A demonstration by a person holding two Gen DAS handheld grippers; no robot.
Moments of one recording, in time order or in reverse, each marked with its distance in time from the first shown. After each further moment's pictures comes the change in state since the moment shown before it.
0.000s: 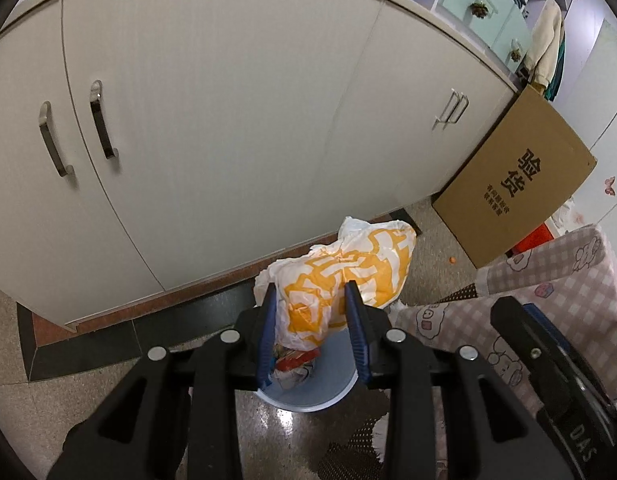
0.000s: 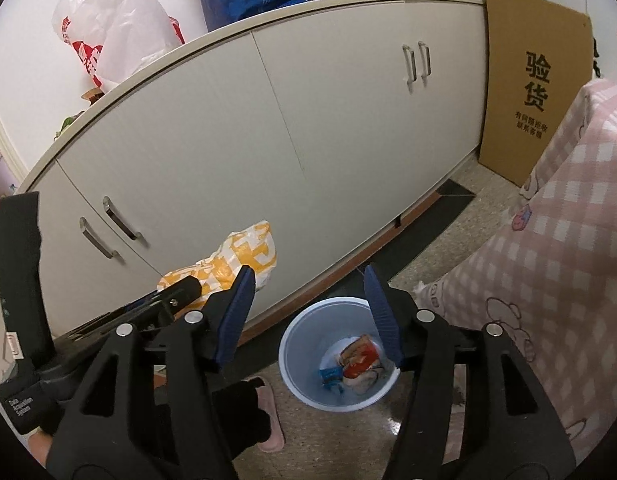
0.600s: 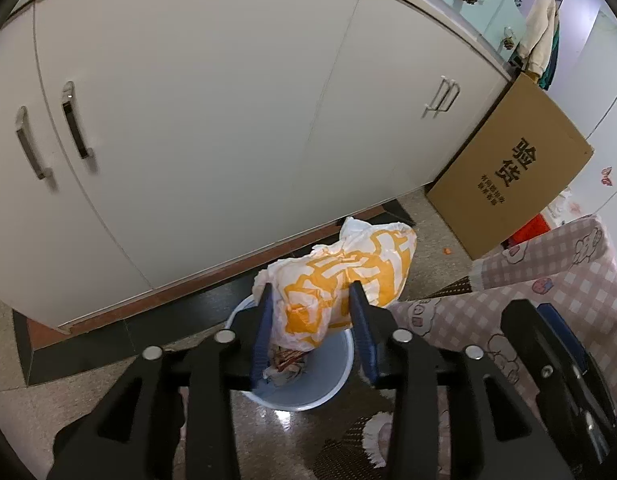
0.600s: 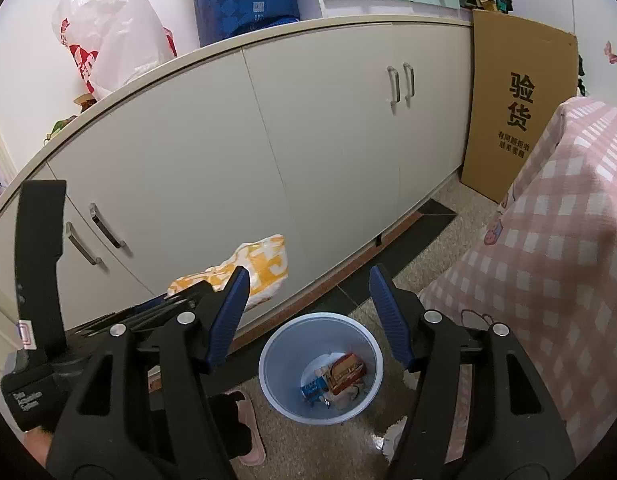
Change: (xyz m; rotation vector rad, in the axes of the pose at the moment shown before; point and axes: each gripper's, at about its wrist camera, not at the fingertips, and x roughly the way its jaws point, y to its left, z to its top) left arm 0.015 -0.016 0.003 0.024 0.026 -0.027; right arm -0.009 -0.006 -0.002 -0.019 -0.073 -0.058
